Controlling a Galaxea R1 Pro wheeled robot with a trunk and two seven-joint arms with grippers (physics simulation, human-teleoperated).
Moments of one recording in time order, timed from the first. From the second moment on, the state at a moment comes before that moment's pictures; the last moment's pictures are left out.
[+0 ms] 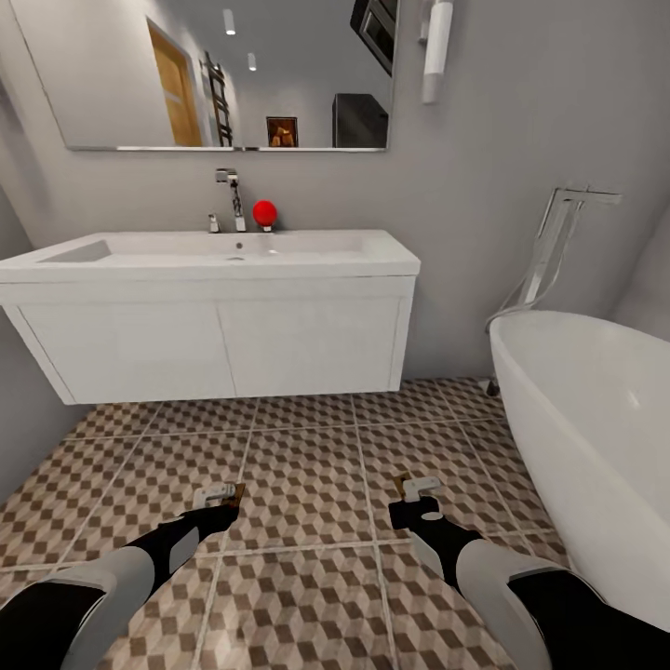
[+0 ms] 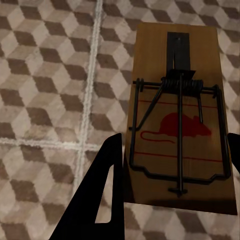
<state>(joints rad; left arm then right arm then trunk) -0.86 0.08 -0.15 -0.01 0.30 0.00 -0.05 -0.89 0.12 0.13 0.03 0.03 -0.07 -0.10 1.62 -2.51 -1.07</state>
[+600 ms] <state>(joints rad) -0.86 0.08 -0.15 -0.01 0.30 0.00 -0.05 -0.89 0.12 0.13 0.03 0.03 -0.07 -0.10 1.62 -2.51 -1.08</state>
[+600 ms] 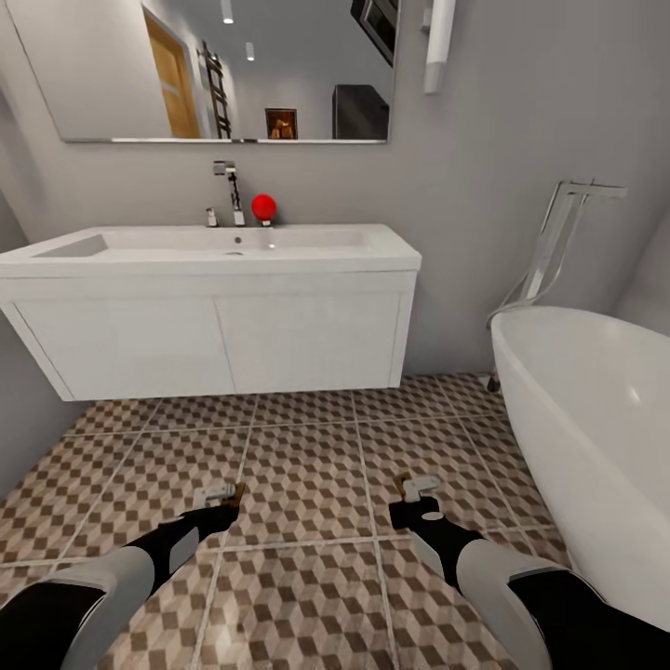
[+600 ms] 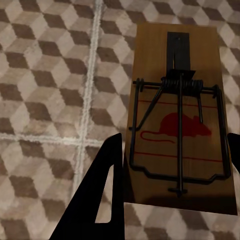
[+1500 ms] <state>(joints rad) -0.86 0.08 -0.15 -0.01 0.30 0.00 -0.05 -0.89 0.12 0.13 0.03 0.03 -0.08 -0.11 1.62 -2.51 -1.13</state>
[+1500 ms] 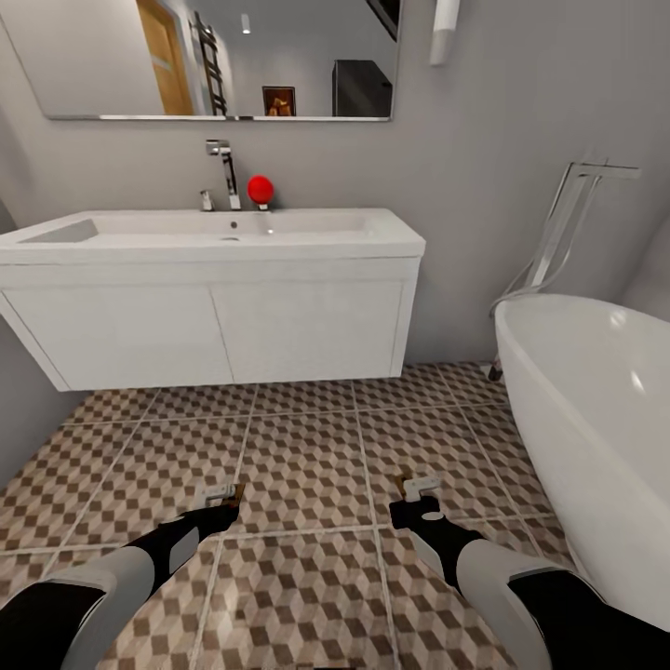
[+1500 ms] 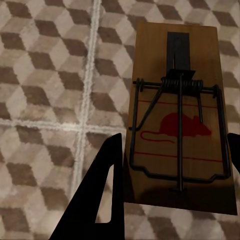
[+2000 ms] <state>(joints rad) -0.86 0.08 -0.15 -0.01 0.30 0.00 -0.05 -0.89 0.12 0.13 0.03 0.03 -0.08 -0.11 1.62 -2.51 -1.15</state>
